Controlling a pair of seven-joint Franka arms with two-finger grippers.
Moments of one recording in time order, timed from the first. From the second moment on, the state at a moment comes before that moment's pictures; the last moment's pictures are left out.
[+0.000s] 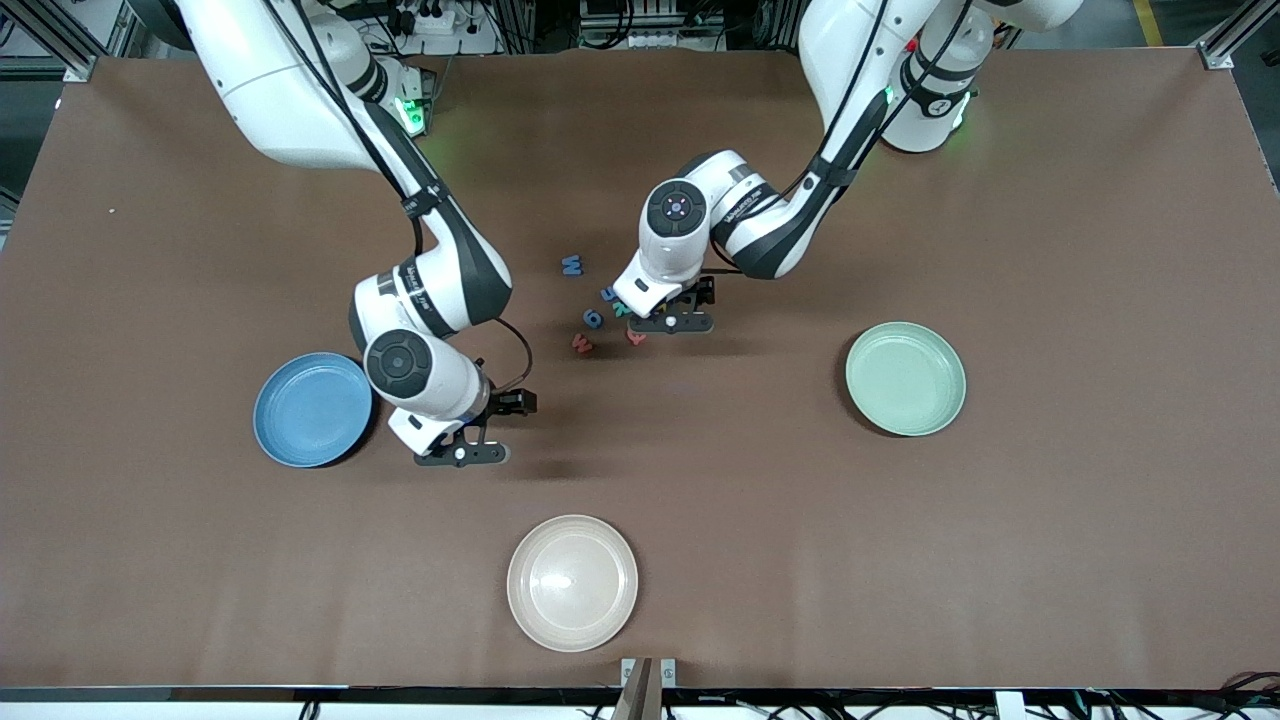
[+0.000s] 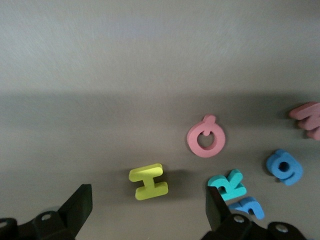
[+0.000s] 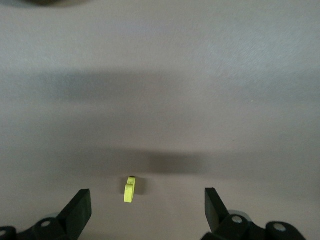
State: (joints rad) left arm -0.68 0.60 -0.20 -1.88 0.03 2.47 -0.93; right arm 0.39 0.66 0.06 -1.59 0.06 2.16 0.37
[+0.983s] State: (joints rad) left arm -0.68 0.62 -0.23 -1.96 0.03 2.55 -1.06; right arm 0.43 0.72 0.06 -1.66 0.06 2.25 0.56
